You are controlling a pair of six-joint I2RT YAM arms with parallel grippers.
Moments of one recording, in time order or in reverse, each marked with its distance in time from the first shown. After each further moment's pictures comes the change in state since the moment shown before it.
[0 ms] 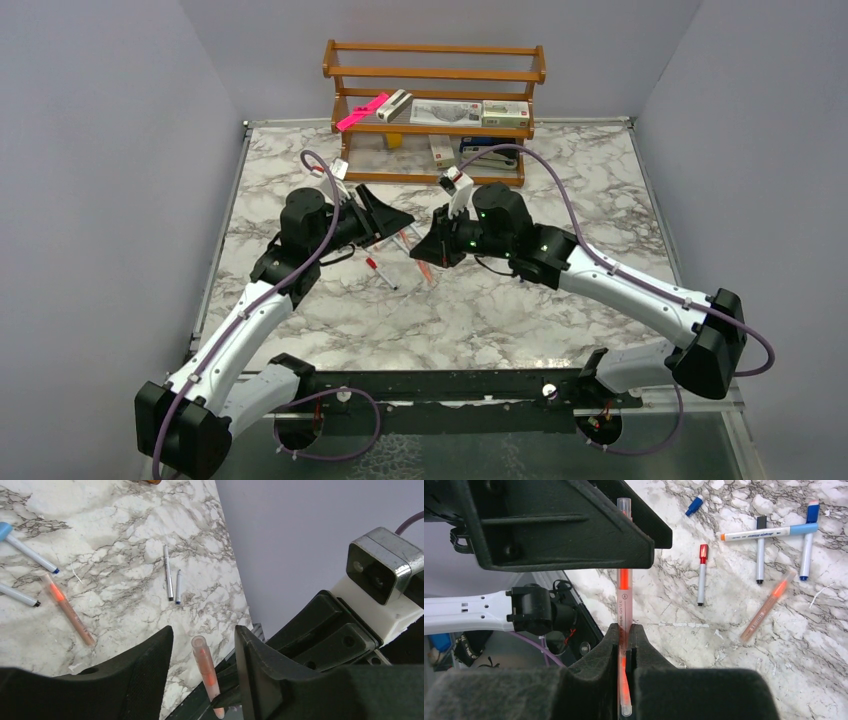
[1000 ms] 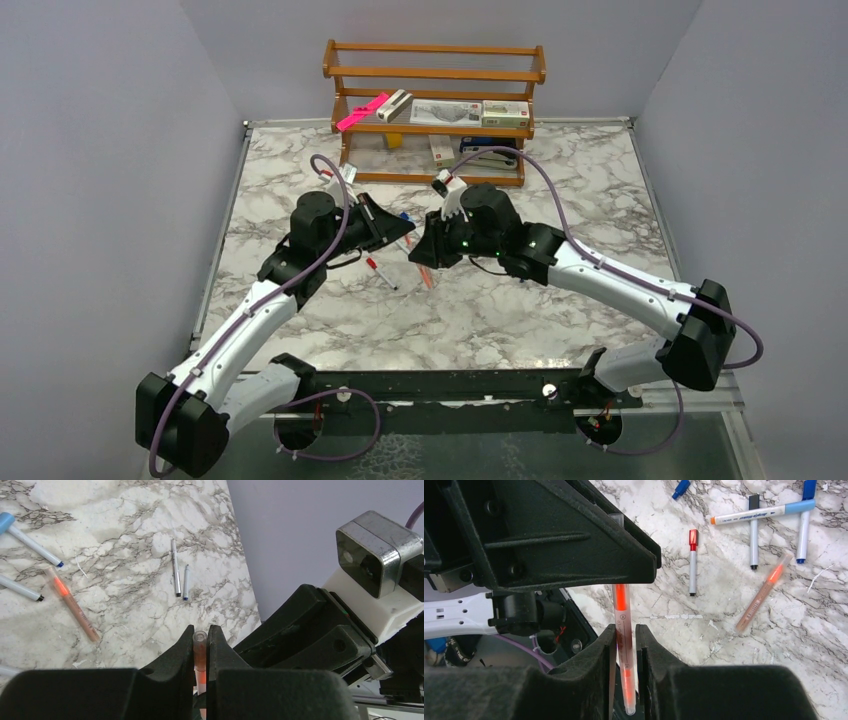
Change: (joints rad) left arm -0.048 0.016 -0.020 0.008 -0.058 0.010; right arm 0.000 0.050 0.016 -0.039 0.026 0.016
